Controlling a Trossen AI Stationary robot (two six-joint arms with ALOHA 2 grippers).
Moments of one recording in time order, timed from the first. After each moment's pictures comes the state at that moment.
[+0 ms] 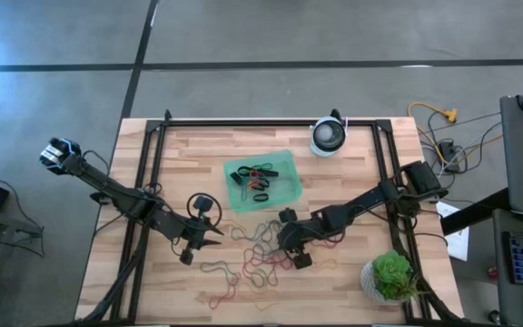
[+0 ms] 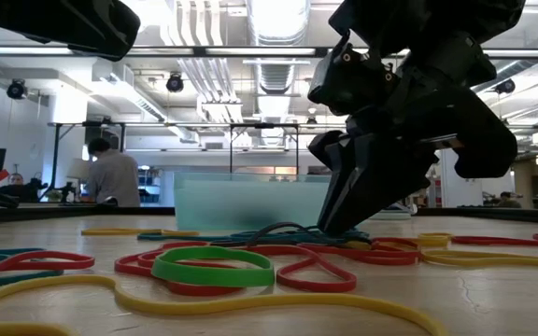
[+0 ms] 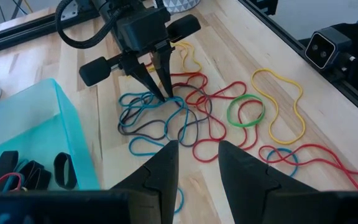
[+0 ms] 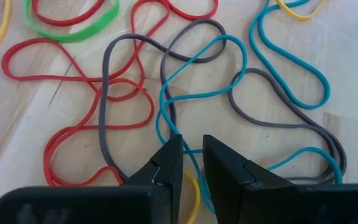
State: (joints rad) left arm -0.51 1.03 0.63 -0.14 -0.27 0.01; right arm 0.29 1.87 0.93 0.04 0.03 0.02
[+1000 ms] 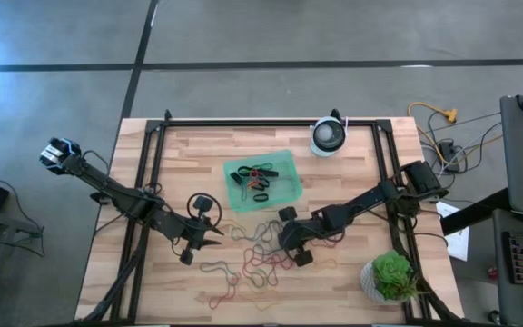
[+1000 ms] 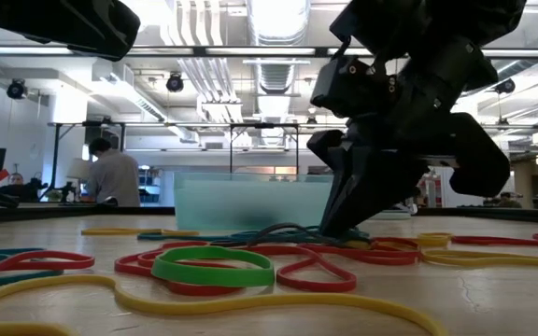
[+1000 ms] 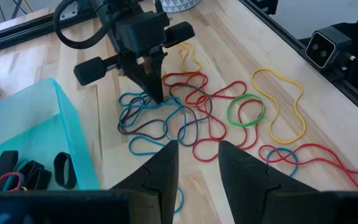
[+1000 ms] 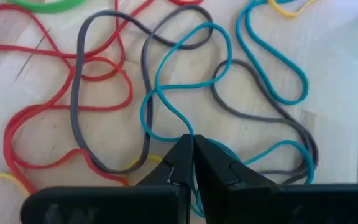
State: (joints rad) left arm -0.51 1.03 0.63 -0.14 -0.27 0.01; right arm 0.29 1.87 0.92 0.03 0.08 -0.08
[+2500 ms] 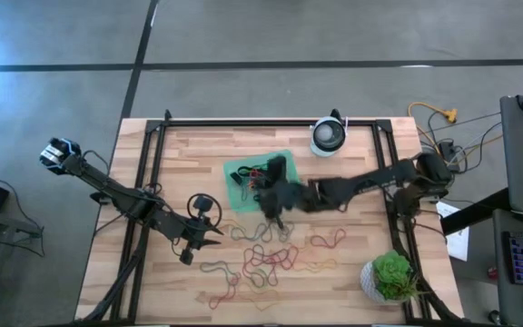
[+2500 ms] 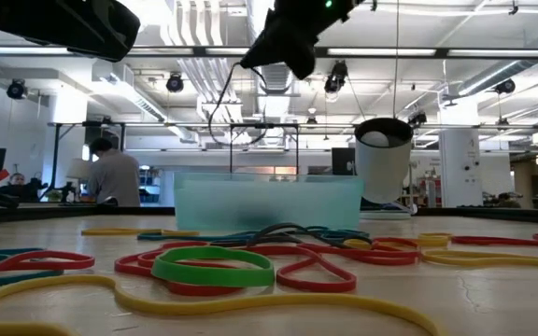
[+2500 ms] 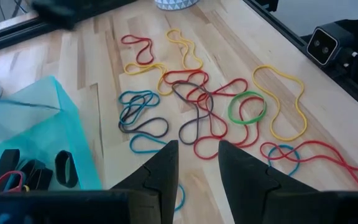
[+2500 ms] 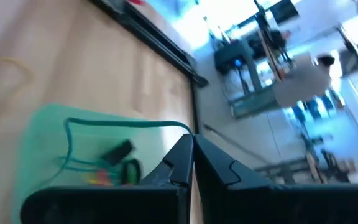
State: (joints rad) left arm -0.51 1.03 0.63 -0.15 -0.27 0.01; right arm 0.16 1.74 1.26 0.00 0.65 -0.61
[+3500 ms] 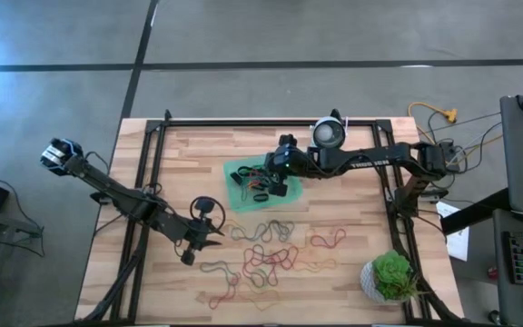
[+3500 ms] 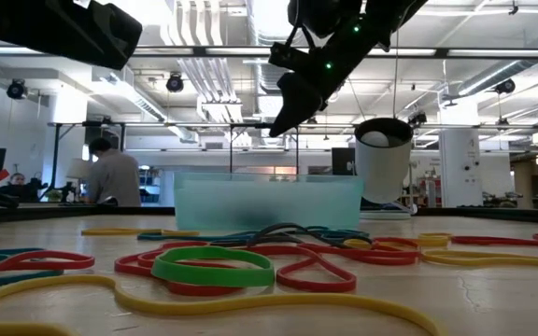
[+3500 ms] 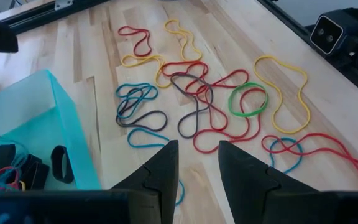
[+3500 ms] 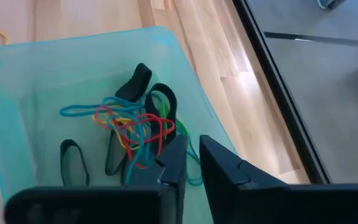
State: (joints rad) left arm -0.51 1.06 0.63 -0.15 -0.27 0.01; right arm -0.14 1.74 1.22 -0.23 0.28 -0.13
